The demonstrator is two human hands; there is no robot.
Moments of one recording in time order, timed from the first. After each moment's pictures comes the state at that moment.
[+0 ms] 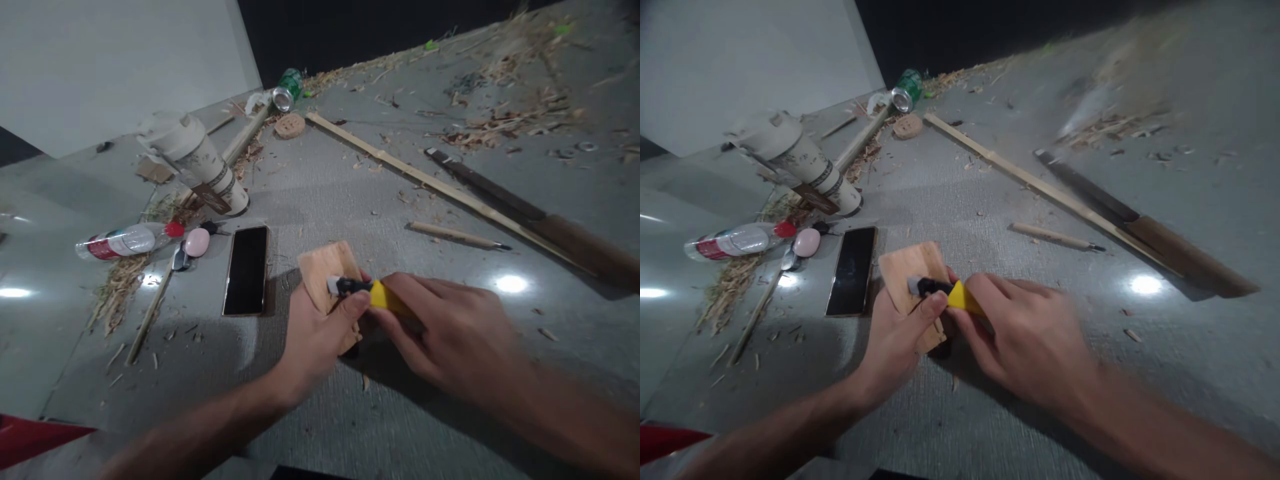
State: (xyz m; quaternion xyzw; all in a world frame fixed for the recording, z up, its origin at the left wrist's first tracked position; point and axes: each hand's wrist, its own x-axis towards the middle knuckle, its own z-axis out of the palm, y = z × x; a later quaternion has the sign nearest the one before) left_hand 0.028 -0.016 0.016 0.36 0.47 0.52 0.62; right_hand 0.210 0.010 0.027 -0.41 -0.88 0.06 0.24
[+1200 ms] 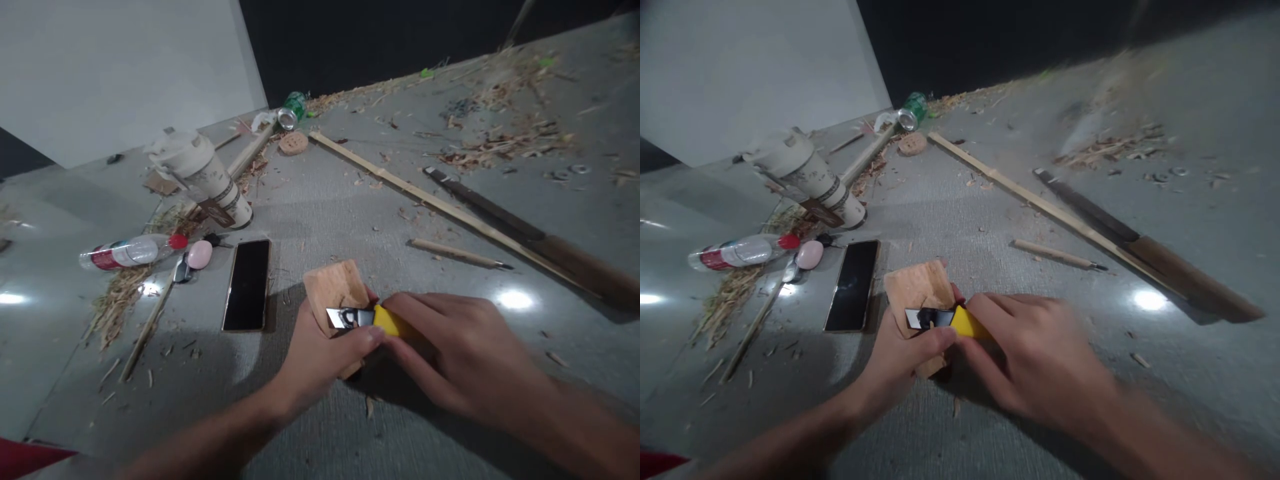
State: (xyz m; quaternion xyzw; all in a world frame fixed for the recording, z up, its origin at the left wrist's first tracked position) left_hand 0.024 -0.013 0.012 0.32 0.45 0.48 0.68; right_hand 0.220 0.023 0.027 -0.34 -0.90 0.13 0.24
